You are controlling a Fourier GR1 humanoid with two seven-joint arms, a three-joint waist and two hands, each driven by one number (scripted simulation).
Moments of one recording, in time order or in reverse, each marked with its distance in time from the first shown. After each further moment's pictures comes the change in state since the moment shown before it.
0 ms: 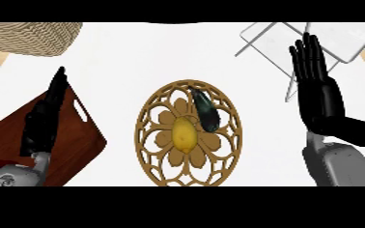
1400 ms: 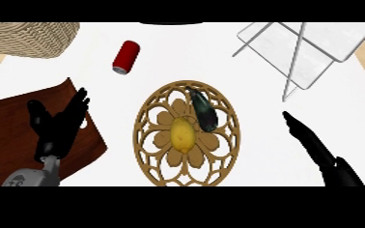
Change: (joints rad) left arm 0.037 -0.132 0.094 0.155 0.271 -0.243 0.109; right arm 0.410 -0.217 0.321 -0.684 0.486 -0.046 0.902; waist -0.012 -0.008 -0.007
